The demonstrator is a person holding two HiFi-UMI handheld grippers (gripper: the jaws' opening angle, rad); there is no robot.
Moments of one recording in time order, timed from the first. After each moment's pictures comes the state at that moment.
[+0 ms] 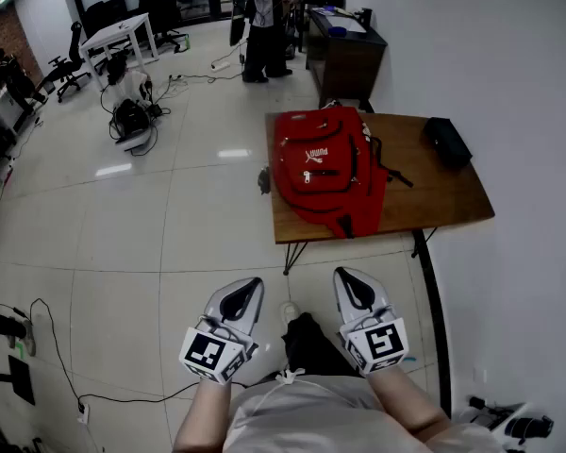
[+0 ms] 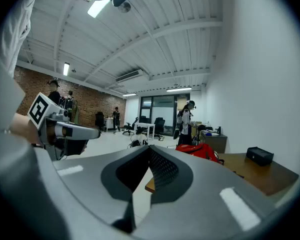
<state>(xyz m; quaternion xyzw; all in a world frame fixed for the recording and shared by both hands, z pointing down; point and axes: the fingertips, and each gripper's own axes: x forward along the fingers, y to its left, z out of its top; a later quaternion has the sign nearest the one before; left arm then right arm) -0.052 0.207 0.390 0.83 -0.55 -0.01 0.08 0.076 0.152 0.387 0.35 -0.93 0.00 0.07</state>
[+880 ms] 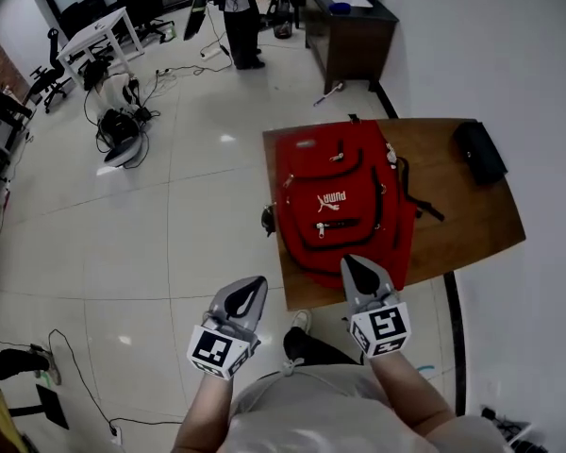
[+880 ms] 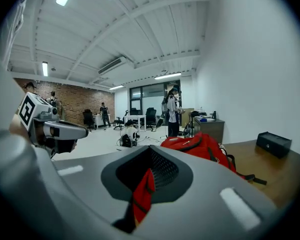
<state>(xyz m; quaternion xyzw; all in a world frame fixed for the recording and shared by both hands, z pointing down) -0.127 -0.027 0.436 0.84 -0.53 0.06 0.09 0.010 -0.102 0.445 0.38 -0.92 0.06 0.10</state>
